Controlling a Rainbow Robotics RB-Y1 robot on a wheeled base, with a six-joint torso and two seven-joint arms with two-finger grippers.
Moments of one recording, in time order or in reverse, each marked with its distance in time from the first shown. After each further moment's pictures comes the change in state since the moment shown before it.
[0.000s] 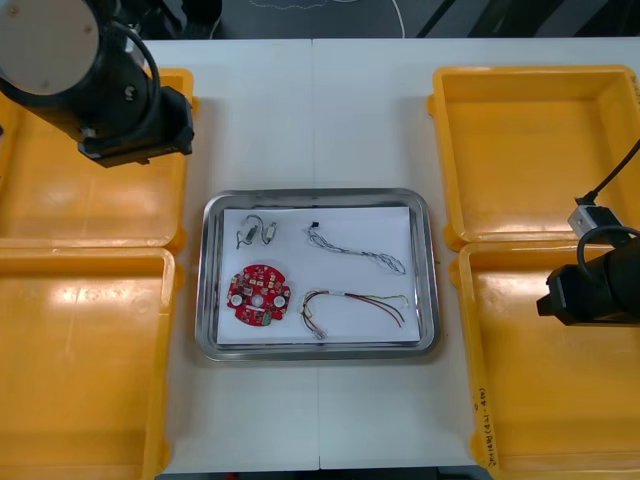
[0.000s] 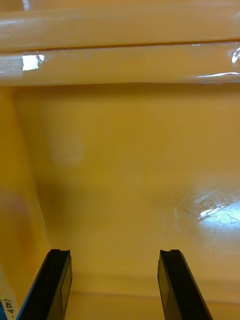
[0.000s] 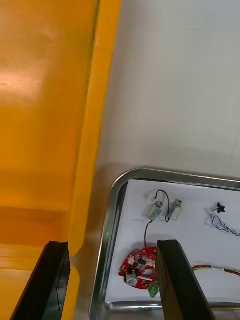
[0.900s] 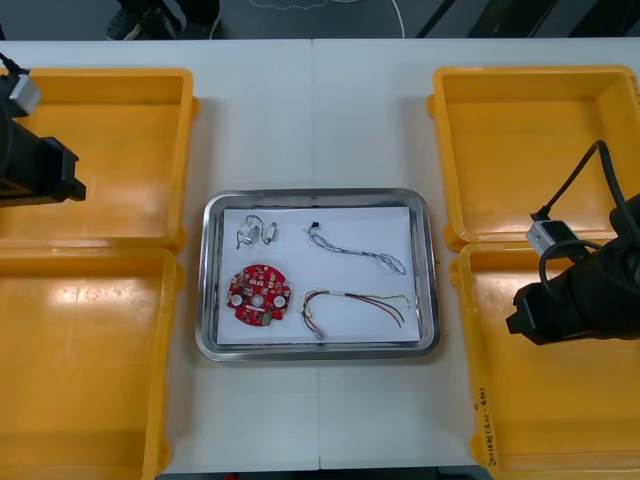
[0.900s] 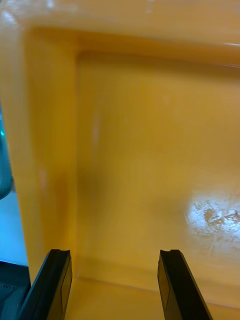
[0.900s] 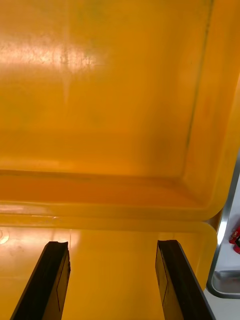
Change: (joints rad) right arm -0.005 0.000 0.131 -0.052 -0.014 0.000 0.000; left arm 0.309 0.186 0.261 -0.111 0.122 0.001 -0.314
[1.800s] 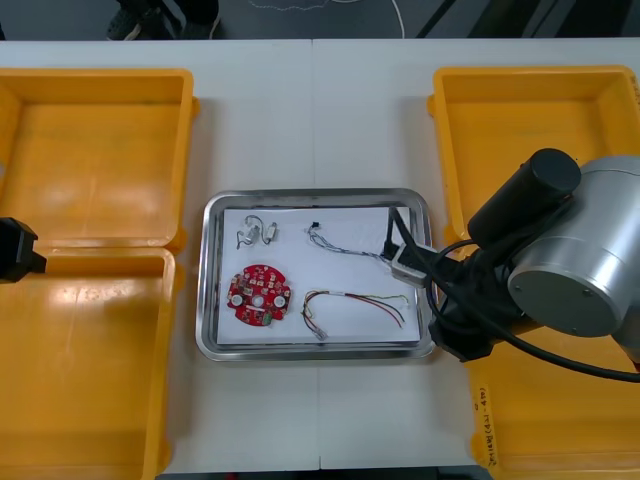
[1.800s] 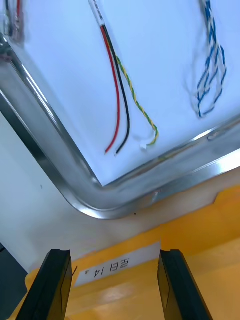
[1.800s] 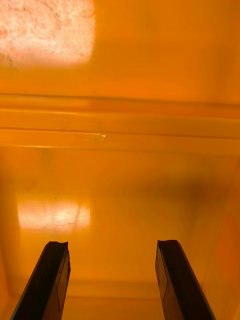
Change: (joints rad) right arm -0.260 0.018 0.438 -0.011 0.083 0.000 0.467; left arm 0.315 0.010 0.145 -0.162 0.024 0.000 -0.102
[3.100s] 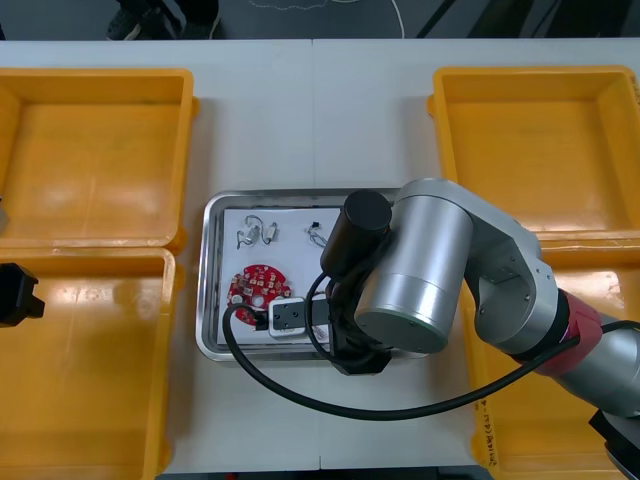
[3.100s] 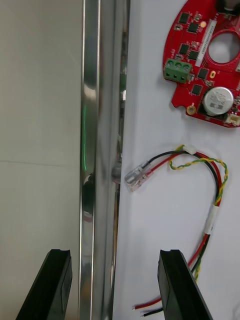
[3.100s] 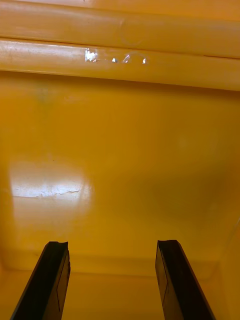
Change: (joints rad) right arm -0.246 0.160 0.371 0.226 0.015 -0.170 0.305; left arm 0.115 -0.032 0.008 0.000 -0.016 0.000 -0.026
